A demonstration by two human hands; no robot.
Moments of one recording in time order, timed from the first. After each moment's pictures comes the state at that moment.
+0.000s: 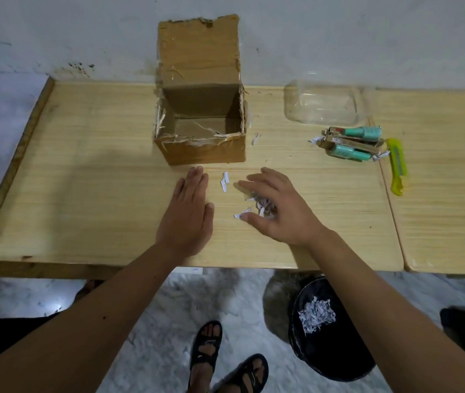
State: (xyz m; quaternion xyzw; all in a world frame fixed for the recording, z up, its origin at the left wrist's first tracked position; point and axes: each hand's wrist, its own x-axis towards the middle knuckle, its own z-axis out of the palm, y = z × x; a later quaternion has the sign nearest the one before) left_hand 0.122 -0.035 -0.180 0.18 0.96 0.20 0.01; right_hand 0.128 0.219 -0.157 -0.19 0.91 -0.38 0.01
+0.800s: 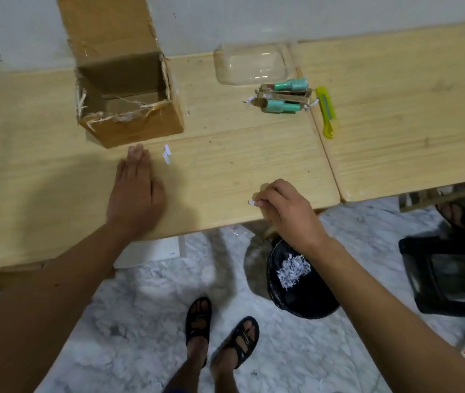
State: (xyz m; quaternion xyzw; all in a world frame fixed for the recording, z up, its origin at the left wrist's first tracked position) left_hand 0.122 -0.032 -0.173 0.17 0.97 0.17 0.02; right_hand 0.250 0.285 -0.157 -0.10 0.95 -0.28 -0.12
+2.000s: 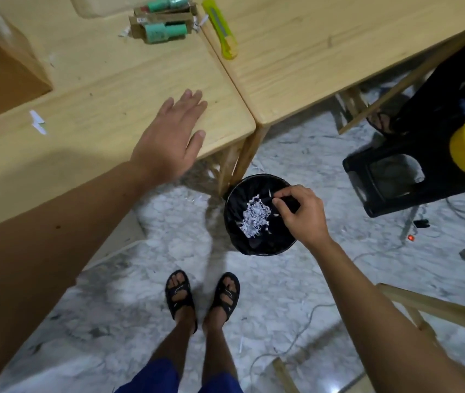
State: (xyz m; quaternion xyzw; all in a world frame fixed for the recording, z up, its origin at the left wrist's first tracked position) left_hand 0.169 0.174 -0.167 0.50 0.84 0.20 0.06; right_hand 0.445 0.367 -0.236 0.31 0.88 -0.35 -0.08
